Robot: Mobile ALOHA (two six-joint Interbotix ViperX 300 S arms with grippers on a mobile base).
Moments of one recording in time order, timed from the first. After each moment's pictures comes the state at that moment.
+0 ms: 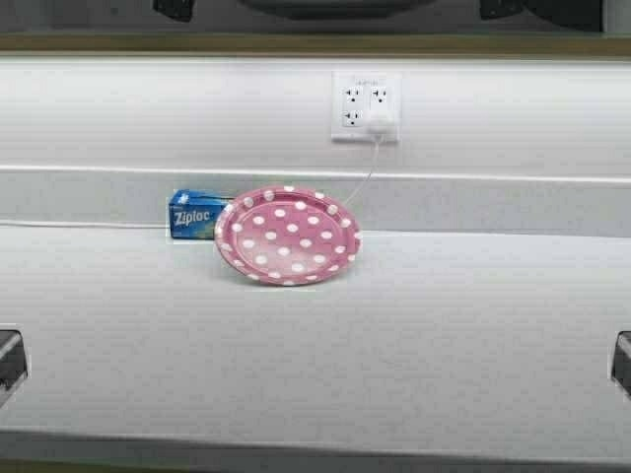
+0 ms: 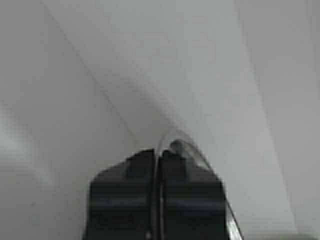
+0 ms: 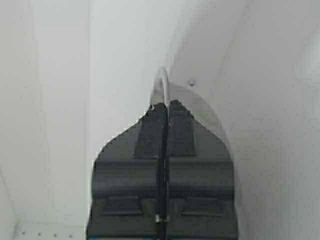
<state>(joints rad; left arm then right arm) -0.35 0.29 0.09 -0.03 -0.36 -1.16 0.26 0.10 0.35 -0.10 -0.42 1.48</state>
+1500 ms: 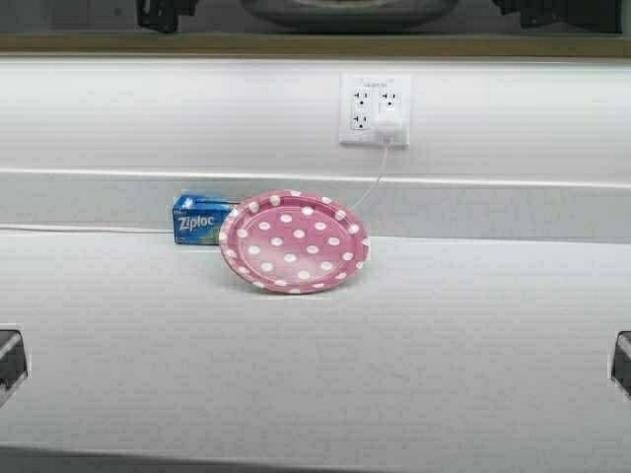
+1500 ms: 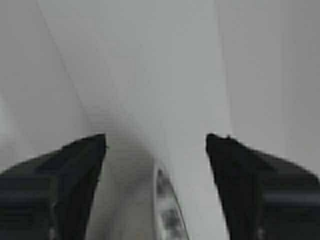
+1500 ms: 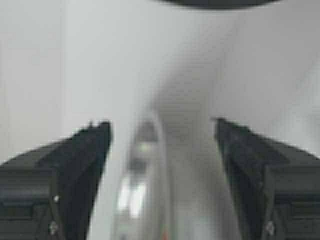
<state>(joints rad) -0.33 0.21 0.30 -0.23 -0.63 -1.11 0.16 0.06 0.41 -0.07 -0.42 1.38</state>
